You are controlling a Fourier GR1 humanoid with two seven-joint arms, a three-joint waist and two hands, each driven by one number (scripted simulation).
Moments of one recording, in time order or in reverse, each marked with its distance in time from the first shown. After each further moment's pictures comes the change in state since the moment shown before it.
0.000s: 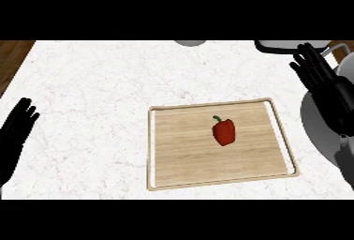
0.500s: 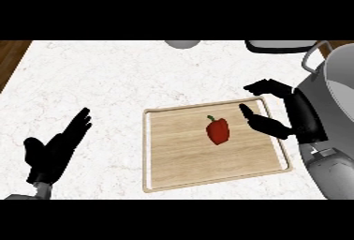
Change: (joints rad) left arm -0.058 -0.118 -0.202 0.070 -0.053 -0.061 0.078; right arm -0.018 0.050 0.223 0.033 0.421 -0.224 -0.005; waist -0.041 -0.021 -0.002
